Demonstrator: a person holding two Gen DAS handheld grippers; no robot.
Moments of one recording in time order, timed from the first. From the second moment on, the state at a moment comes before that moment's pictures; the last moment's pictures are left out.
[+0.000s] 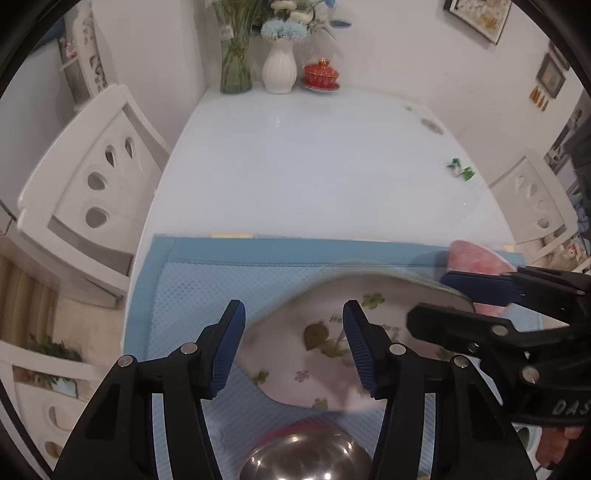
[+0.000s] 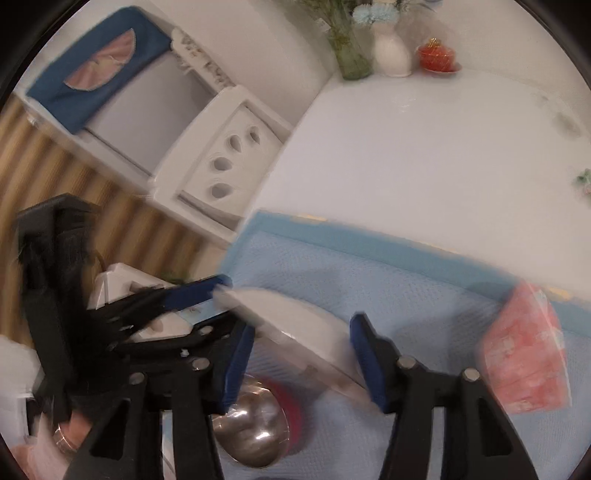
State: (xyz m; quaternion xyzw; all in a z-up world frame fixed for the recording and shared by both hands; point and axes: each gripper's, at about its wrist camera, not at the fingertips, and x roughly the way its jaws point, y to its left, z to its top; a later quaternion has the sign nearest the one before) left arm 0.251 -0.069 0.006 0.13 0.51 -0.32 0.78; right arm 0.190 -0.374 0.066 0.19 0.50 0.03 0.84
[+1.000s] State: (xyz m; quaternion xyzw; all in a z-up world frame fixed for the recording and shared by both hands) left arm 0.266 -0.087 -0.100 0.16 0.63 -0.31 0.69; right arm 0.171 -0.416 -0.067 0.32 0.57 -0.05 0.75
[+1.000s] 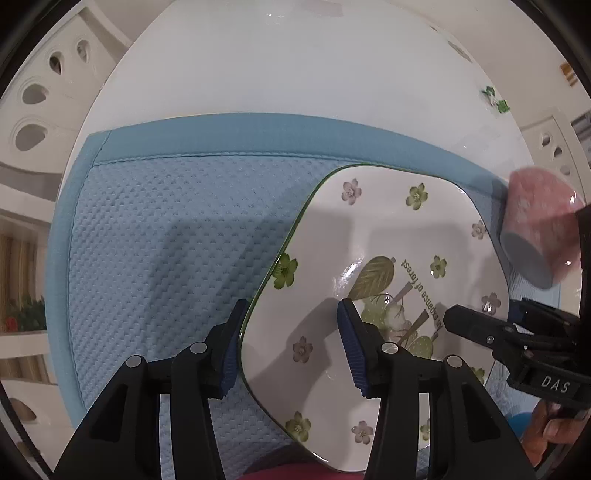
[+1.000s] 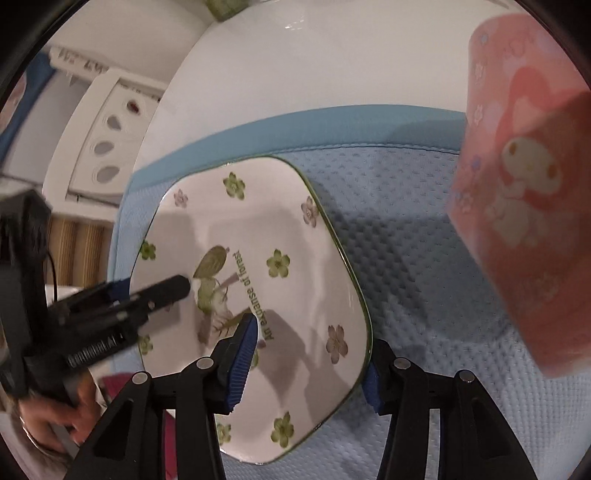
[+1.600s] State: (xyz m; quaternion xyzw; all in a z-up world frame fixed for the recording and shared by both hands) left arm 0.306 -0.072 -0.054 0.16 0.58 -0.32 0.73; right arm 0.196 -0.391 -0.050 0.31 0.54 0.02 0.78
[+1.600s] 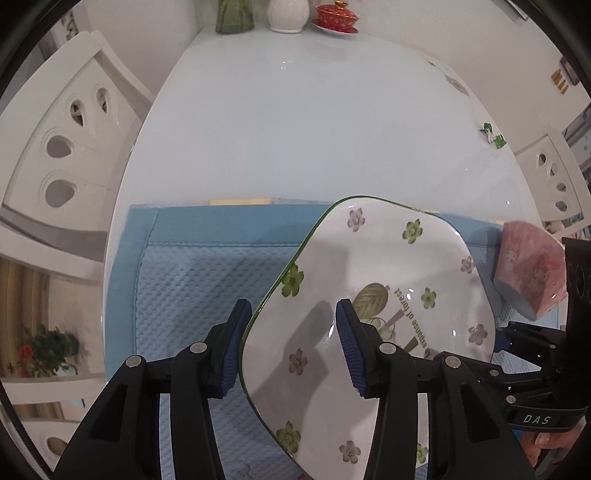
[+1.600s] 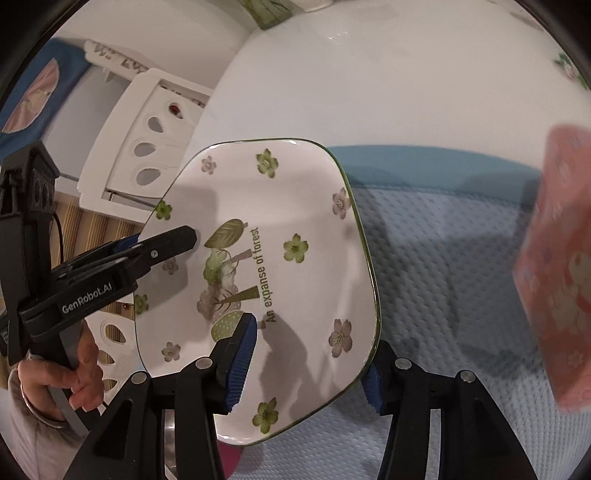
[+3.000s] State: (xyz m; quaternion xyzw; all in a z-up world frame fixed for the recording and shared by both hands) left arm 0.321 -0.024 -0.097 0.06 0.65 -0.26 0.71; right arm 0.232 -0.395 -0.075 0.34 0.56 -0.01 0.76
